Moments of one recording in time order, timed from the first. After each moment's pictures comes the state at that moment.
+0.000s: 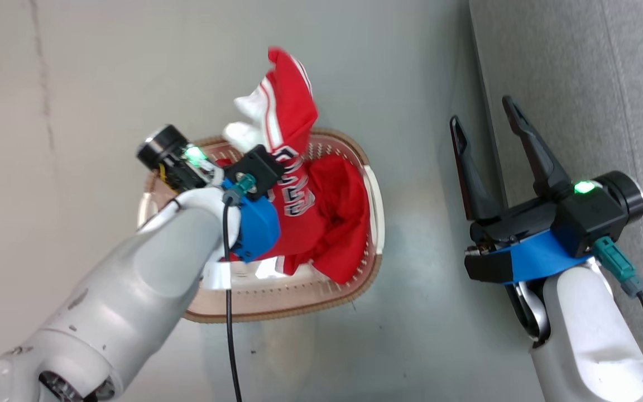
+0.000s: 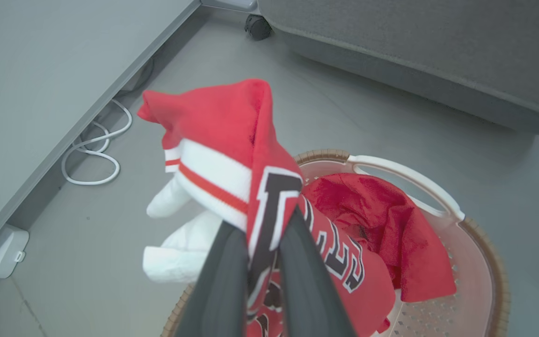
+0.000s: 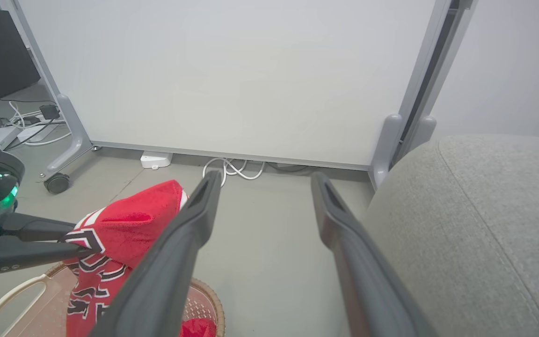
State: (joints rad) left arm -1.01 0.22 -1.20 0.94 -0.51 -0.11 -0.26; right arm -0.43 -0.05 0.12 0.14 -0.02 0.13 -0.26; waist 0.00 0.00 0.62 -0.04
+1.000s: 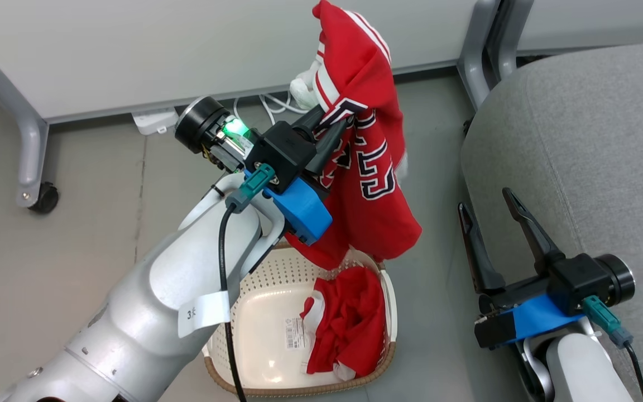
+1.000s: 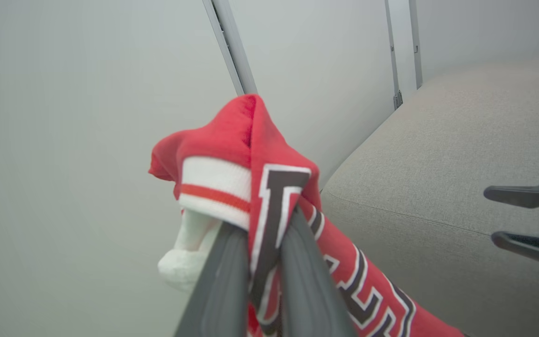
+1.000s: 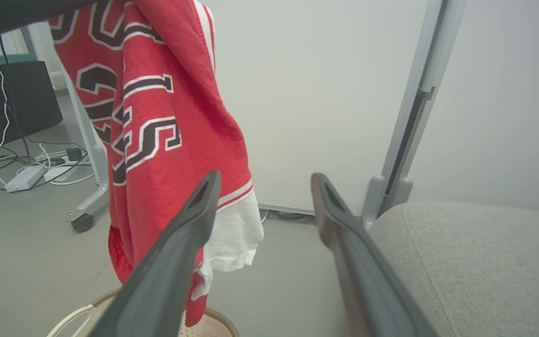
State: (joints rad) left arm -0.88 0.18 -0.86 0.53 -0.39 -0.08 -0.26; right arm -0.24 -0.06 0.10 0.20 0.00 0.13 -0.26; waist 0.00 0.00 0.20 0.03
